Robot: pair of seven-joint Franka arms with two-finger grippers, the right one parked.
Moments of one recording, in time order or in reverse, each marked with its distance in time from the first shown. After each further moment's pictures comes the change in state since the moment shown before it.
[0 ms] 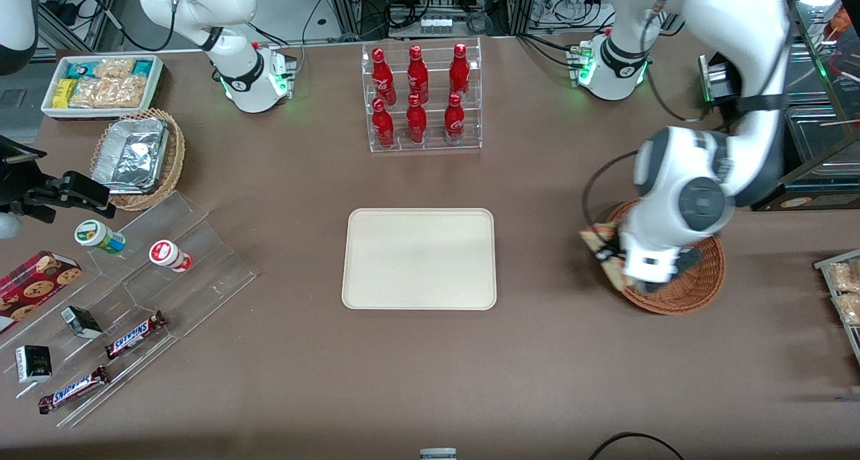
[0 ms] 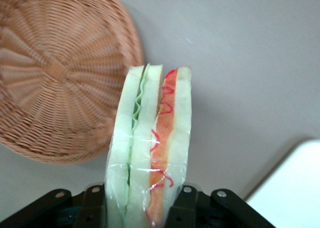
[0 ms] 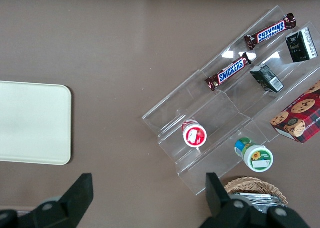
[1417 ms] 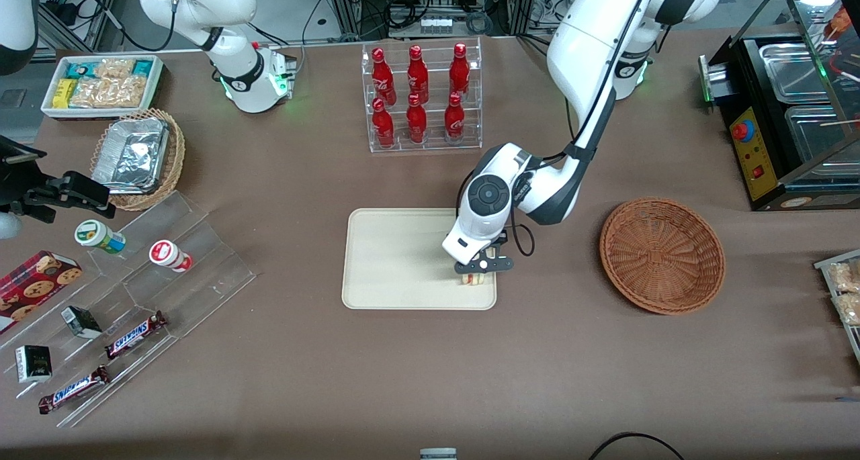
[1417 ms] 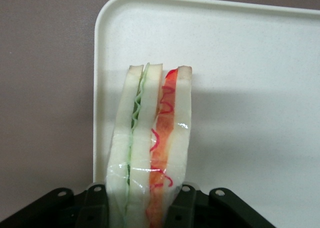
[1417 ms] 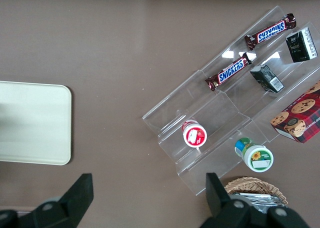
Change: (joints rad) arm -0.297 0.336 -0.059 0.169 -0.026 0.280 0.083
